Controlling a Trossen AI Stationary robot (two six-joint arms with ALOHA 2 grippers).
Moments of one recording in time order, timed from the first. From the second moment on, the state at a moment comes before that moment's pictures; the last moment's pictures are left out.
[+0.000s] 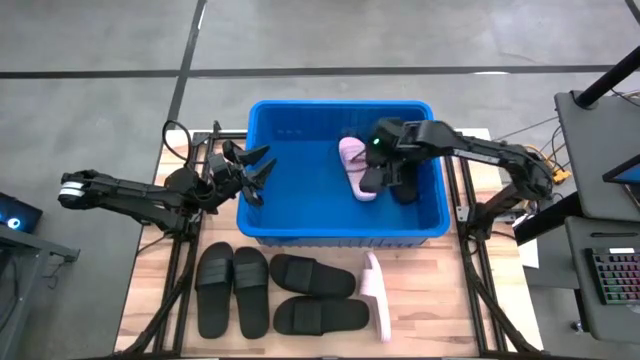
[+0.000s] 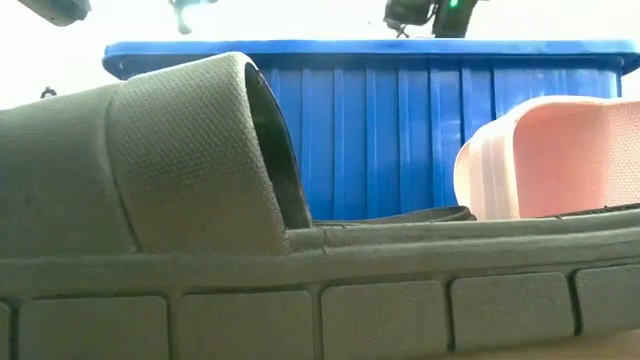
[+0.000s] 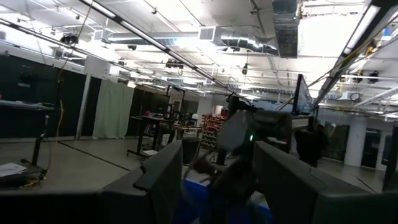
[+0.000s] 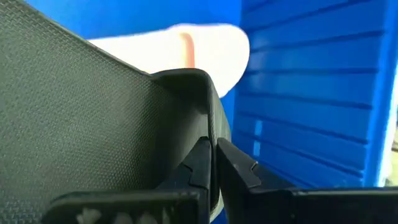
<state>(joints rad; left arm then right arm) -0.03 0.91 0.56 0.84 -0.52 0.01 -0.38 1.51 1.39 -1.02 0.32 -0.55</state>
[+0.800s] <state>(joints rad) -0.03 0.91 0.56 0.85 -0.56 0.01 -0.69 1.43 1.24 -0.88 0.03 -1.15</state>
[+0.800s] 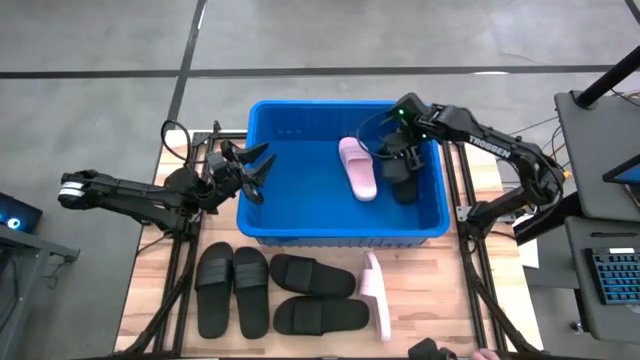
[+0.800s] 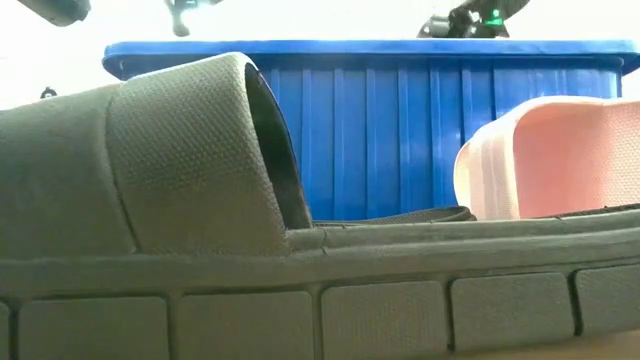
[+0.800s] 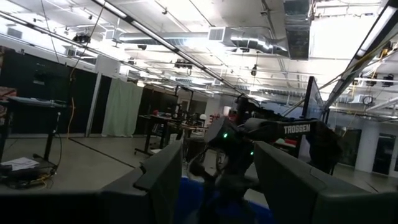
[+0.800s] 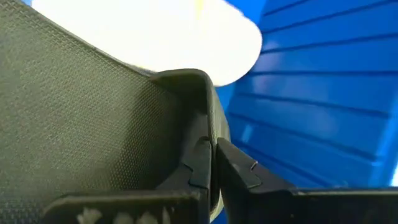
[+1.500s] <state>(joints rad) -0.03 0.91 0.56 0.80 -0.56 0.01 -0.72 1.43 1.02 -0.78 0.29 -1.29</state>
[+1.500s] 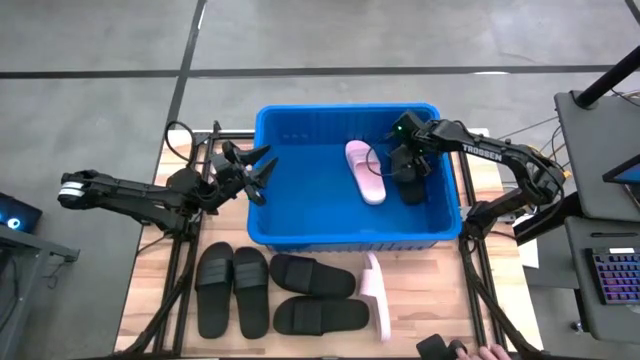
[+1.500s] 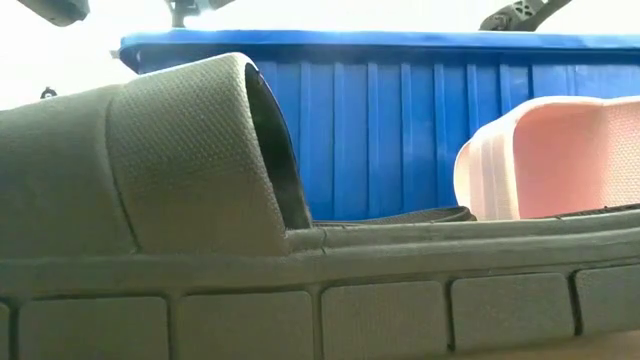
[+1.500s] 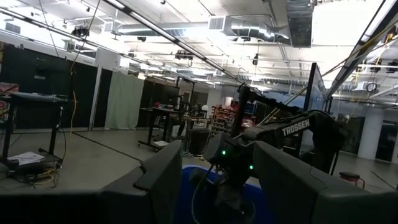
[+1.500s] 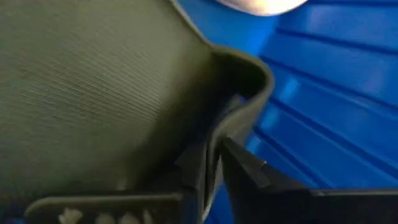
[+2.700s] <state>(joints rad) -0.03 0.91 0.56 0.80 -0.57 0.01 -0.70 1.43 1.43 -1.00 -0.14 -0.62</state>
